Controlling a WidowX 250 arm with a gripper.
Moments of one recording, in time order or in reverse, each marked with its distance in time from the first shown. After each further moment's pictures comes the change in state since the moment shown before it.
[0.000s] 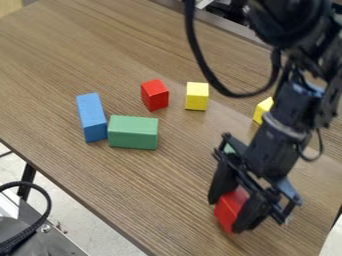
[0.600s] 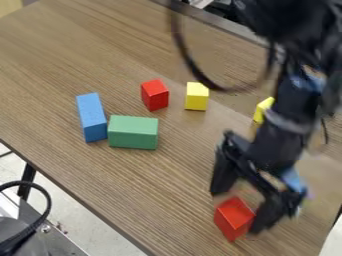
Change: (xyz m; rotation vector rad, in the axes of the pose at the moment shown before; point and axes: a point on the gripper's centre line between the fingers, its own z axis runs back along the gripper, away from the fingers) arm -0.009 0.007 0.027 -0.051 -0.170 0.068
